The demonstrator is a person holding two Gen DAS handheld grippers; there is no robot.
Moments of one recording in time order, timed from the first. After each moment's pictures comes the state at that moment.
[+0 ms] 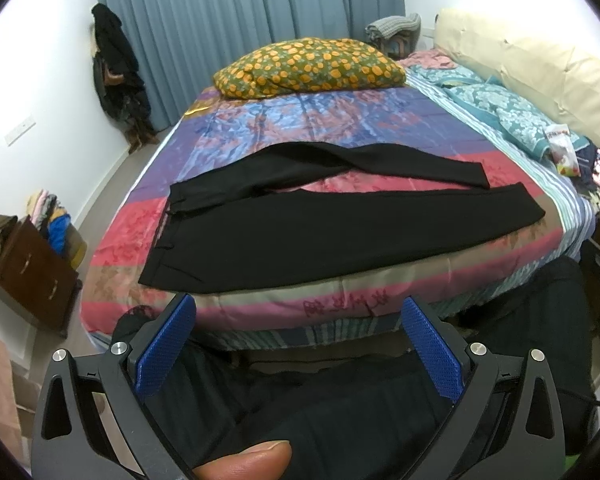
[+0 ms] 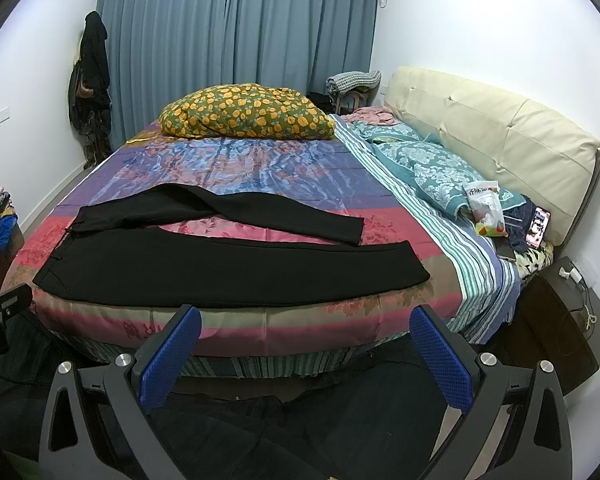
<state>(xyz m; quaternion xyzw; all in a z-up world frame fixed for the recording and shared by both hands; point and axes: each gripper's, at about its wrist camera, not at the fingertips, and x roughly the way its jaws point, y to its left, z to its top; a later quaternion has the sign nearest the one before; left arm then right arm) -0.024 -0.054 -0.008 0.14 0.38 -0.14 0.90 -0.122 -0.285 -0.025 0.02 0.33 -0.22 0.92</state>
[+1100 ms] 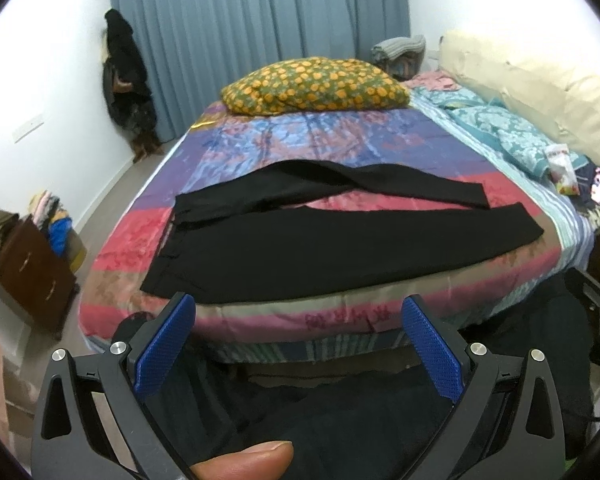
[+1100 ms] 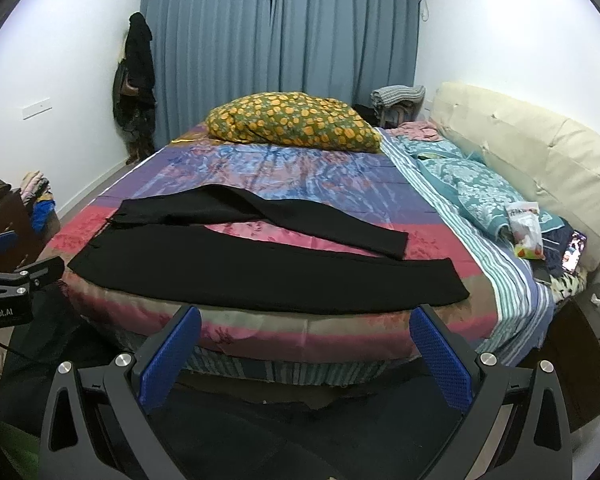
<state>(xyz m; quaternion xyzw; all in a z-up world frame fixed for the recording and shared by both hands) -0.035 -0.045 -0.007 0.11 0.34 -0.14 0.92 -0.123 -0.264 -0.033 0.01 0.31 -0.13 0.94</state>
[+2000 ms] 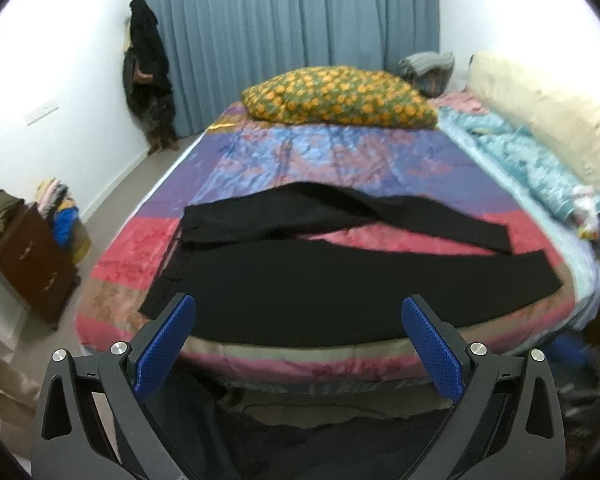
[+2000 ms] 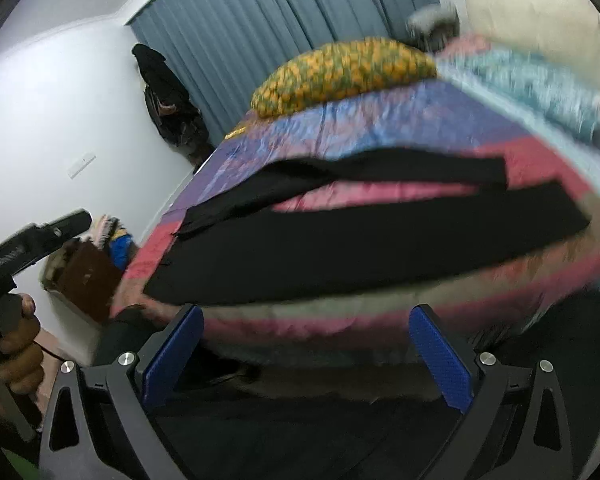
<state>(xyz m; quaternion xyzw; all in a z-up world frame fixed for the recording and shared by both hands) 0.040 -0.057 -0.005 0.08 0.34 -0.09 0.93 -0.051 -0.299 -0.087 0.18 0.33 0.00 0.92</state>
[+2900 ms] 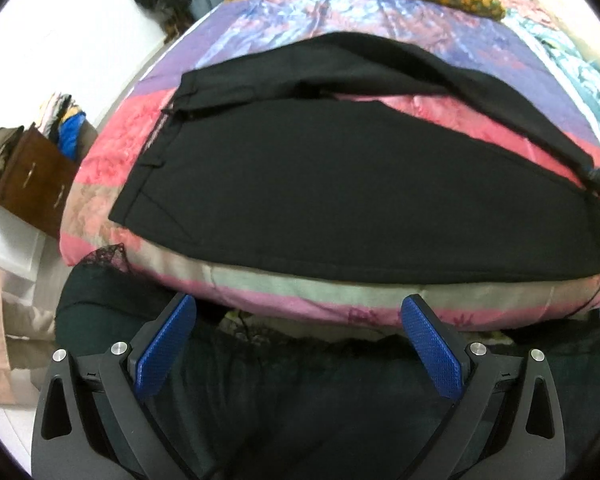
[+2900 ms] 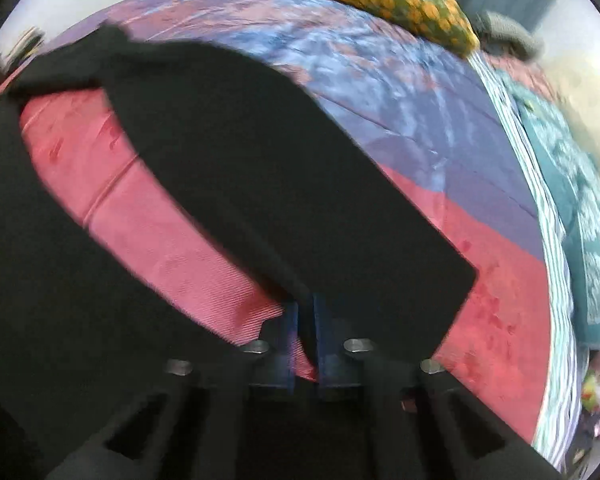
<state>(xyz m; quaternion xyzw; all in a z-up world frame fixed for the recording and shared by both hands) 0.136 -0.068 -0.133 0.10 0.55 -0.01 0.83 0.236 -0.536 -0.235 -0.10 0.55 -0.02 0.83</state>
